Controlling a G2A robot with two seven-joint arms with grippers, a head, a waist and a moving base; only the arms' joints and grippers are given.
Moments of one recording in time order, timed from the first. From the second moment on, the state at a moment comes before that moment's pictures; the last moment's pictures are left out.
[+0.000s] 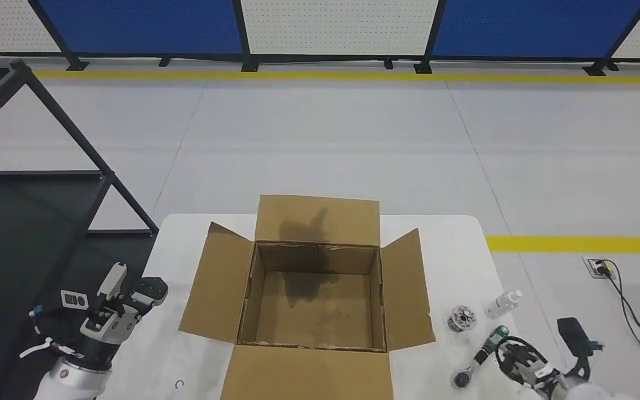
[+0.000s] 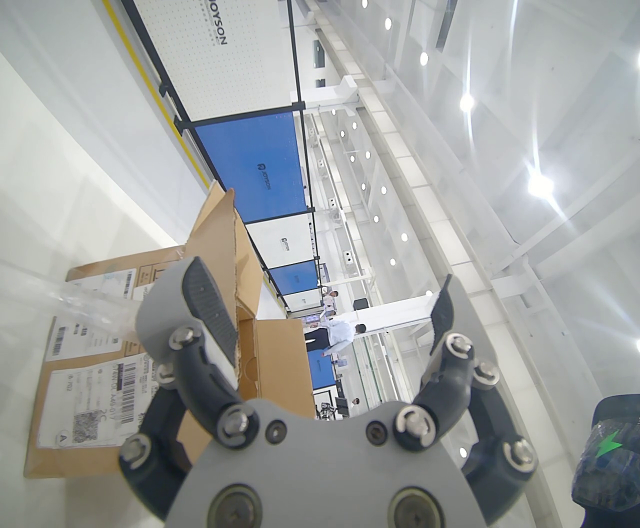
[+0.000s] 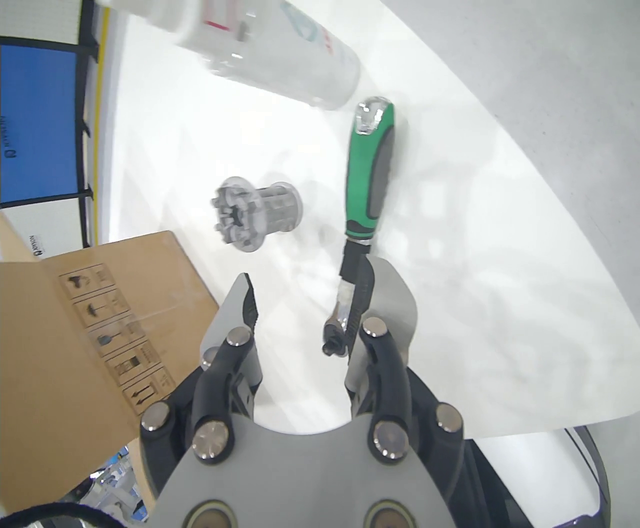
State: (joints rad) left arm 1.50 -1.15 -1.88 -1.86 -0.50 -0.19 -0.49; right arm -1.55 -1.27 1.93 -2.01 -0.45 0.51 0.89
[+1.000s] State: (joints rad) left arm 1.50 -1.15 -1.88 -1.86 -0.50 -0.19 -0.49; right arm -1.69 -1.27 2.02 -2.23 -0.33 0.38 0.84
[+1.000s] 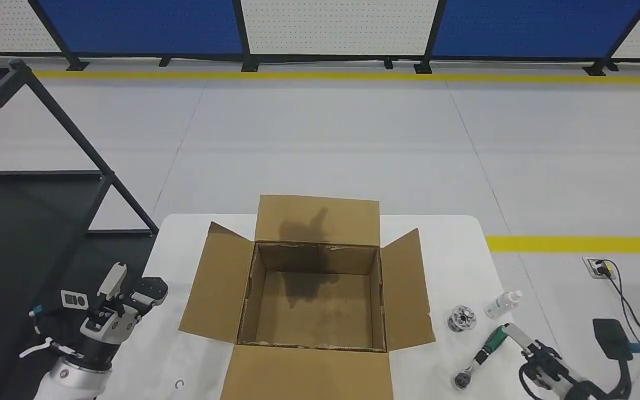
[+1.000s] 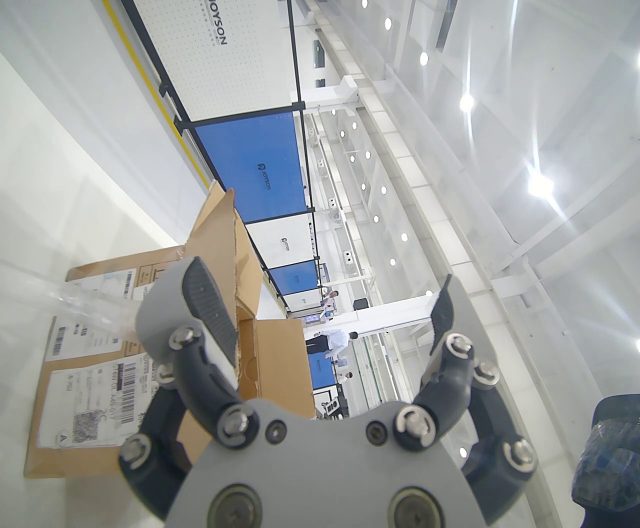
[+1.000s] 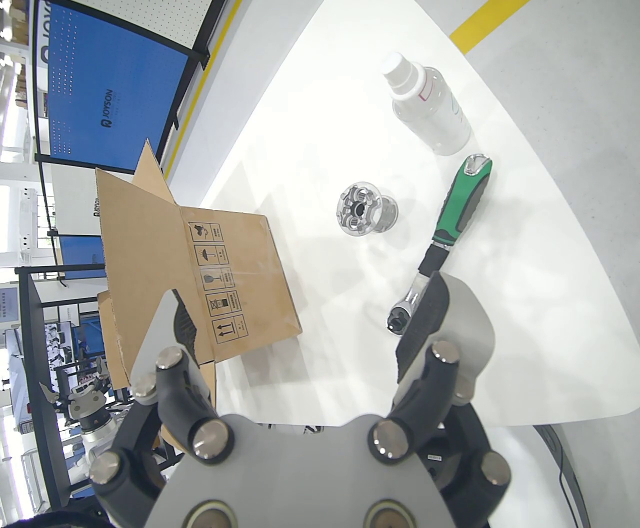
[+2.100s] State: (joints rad) left arm 1.50 -1.15 -1.88 -1.86 -0.50 -0.19 -0.49; right arm -1.51 -1.18 1.95 -2.34 -0.96 0.44 1.38
